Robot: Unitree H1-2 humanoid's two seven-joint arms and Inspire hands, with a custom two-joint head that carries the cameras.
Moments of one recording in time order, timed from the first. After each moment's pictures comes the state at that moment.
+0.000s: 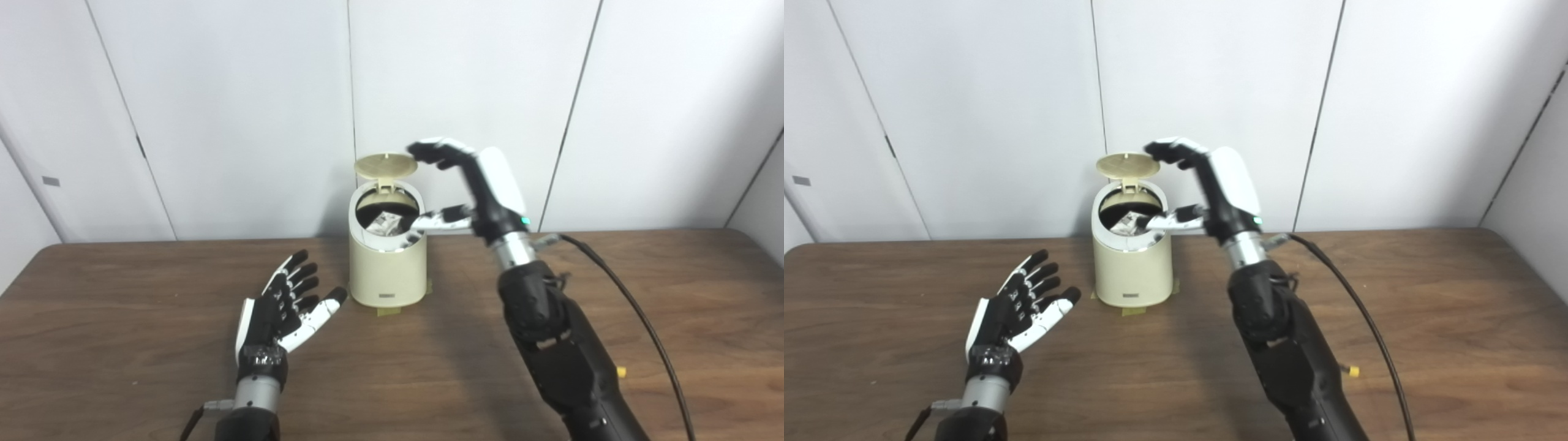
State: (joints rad) left arm -0.16 -0.06 -0.01 -0.16 0.08 0.25 0.07; right arm -0.61 -0.09 0.11 0.16 -0.53 -0.08 -0.22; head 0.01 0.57
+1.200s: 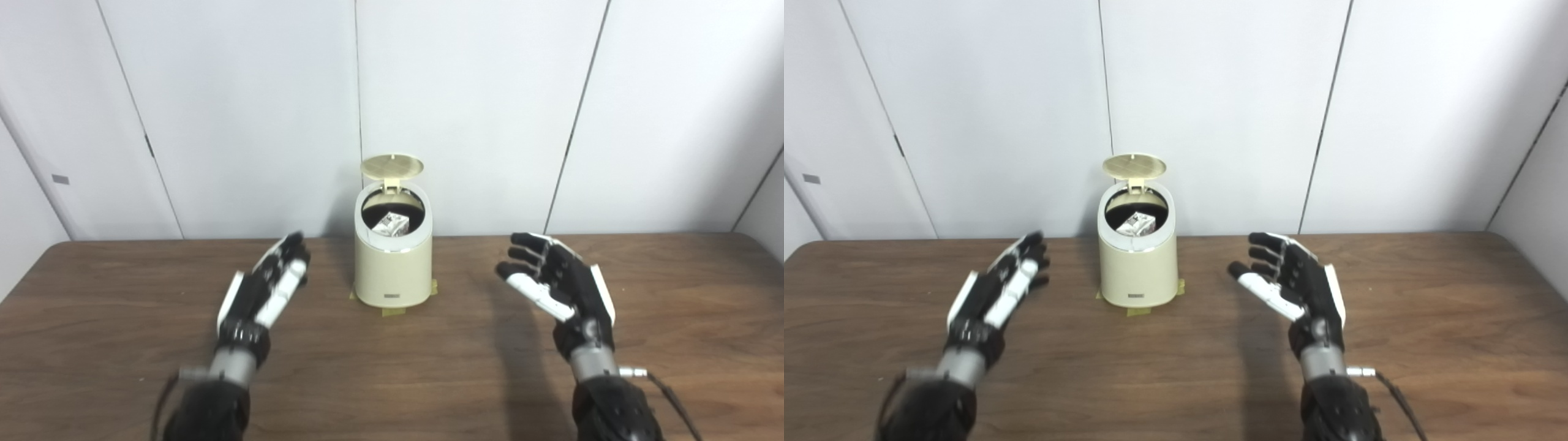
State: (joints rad) left arm -0.33 0.13 -0.01 -0.22 0.00 0.40 -0.06; right arm -0.18 0.02 -0.10 -0.21 0.04 0.25 -0.05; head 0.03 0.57
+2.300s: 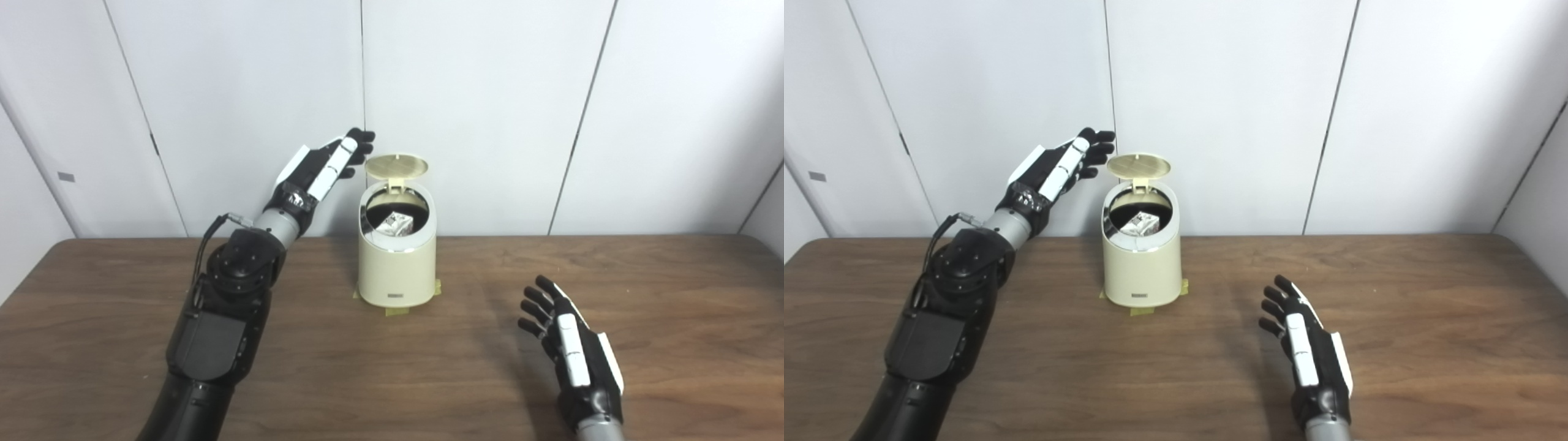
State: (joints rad) left arm -0.73 0.20 -0.12 0.17 0.07 0.33 -0.20; right arm 0.00 0.05 -0.05 -0.21 0.04 0.14 -0.06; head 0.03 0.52
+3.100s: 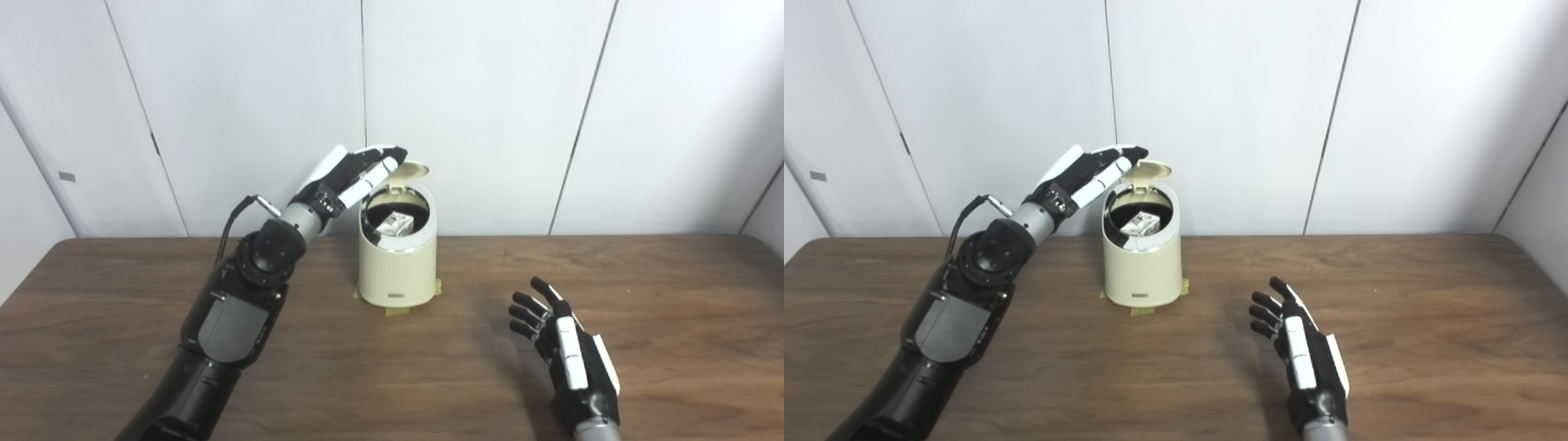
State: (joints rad) left arm -0.78 0.24 -0.26 0.20 0.29 0.25 -0.26; right arm 0.00 0.04 -0.04 -0.20 0.08 0.13 -0.03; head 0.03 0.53
